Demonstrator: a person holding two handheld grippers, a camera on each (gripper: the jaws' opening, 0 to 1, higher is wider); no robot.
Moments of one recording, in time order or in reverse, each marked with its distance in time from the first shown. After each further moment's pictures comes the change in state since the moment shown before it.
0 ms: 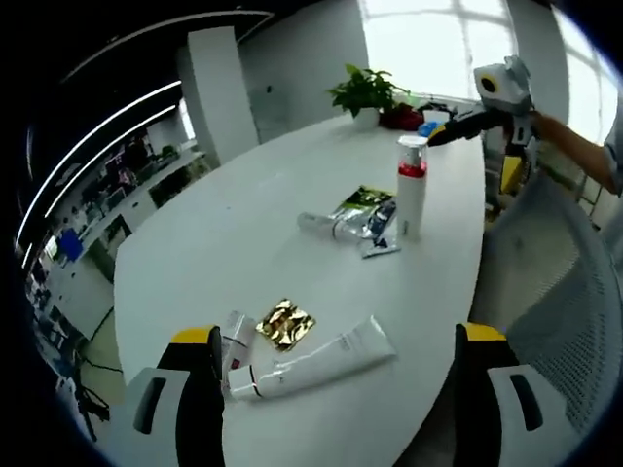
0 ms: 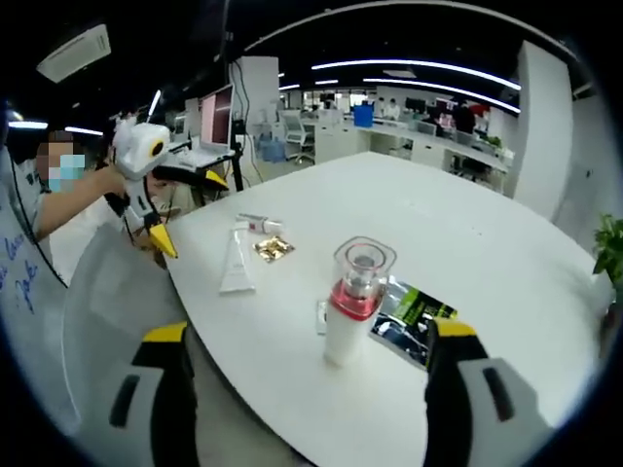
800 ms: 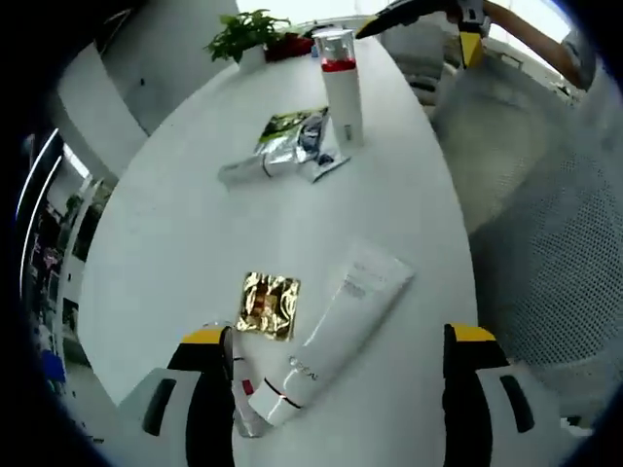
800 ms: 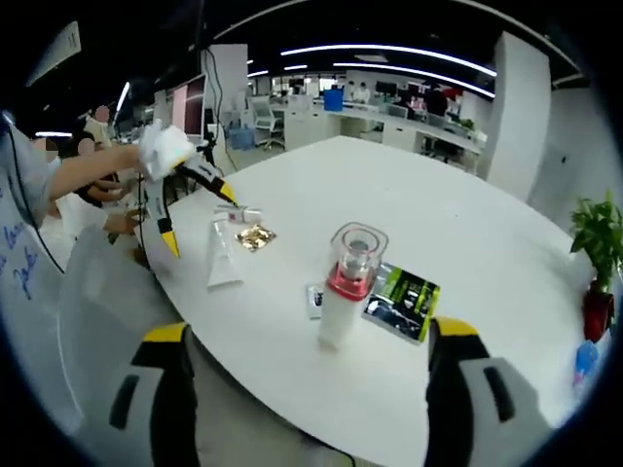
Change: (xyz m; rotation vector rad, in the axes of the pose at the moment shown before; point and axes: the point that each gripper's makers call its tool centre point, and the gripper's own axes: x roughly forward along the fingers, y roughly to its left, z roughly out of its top) left arm 0.045 0.017 -0.048 0.430 0.298 -0.349; right arm -0.011 0.009 -0.005 0.056 0.077 -0.129
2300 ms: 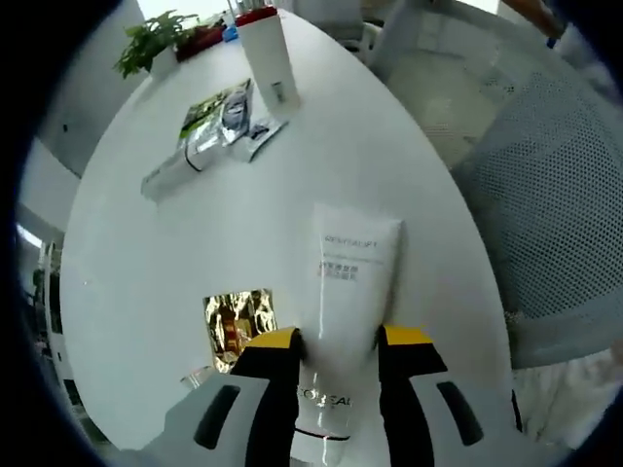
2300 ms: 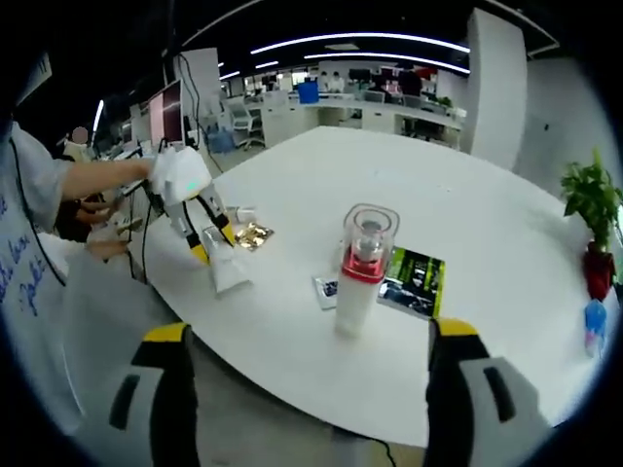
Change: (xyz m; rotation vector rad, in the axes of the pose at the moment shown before) left arm 0.039 -0.006 -0.008 0.215 0.066 -0.177; right arm 0.005 0.020 -0.009 0.120 0.029 -0.034
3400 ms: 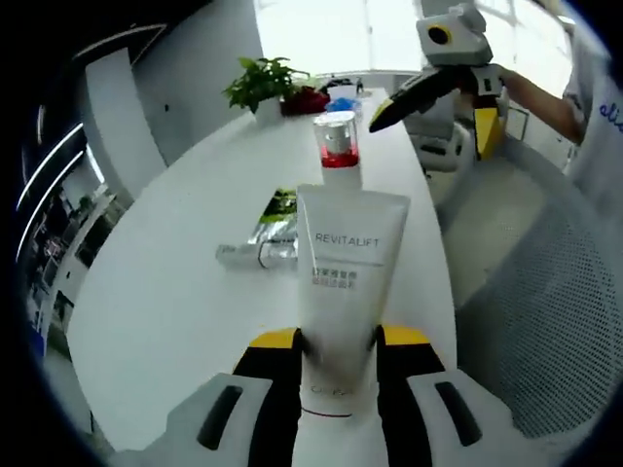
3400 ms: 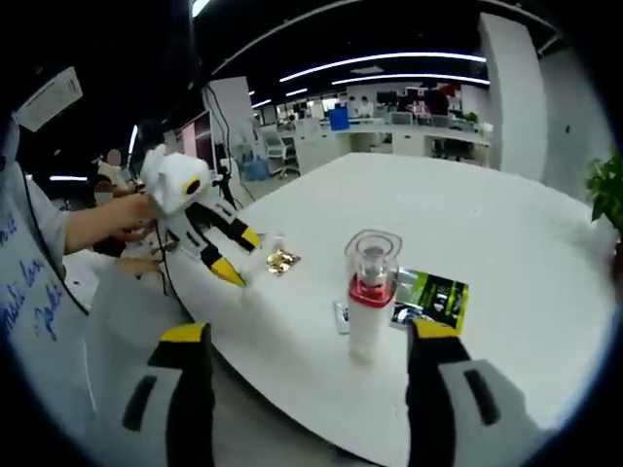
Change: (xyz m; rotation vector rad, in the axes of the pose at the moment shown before) left arm -0.045 0.009 0.108 -0.325 -0.374 0.271; right arm -0.008 -0.001 0.015 0.012 -0.139 0.185
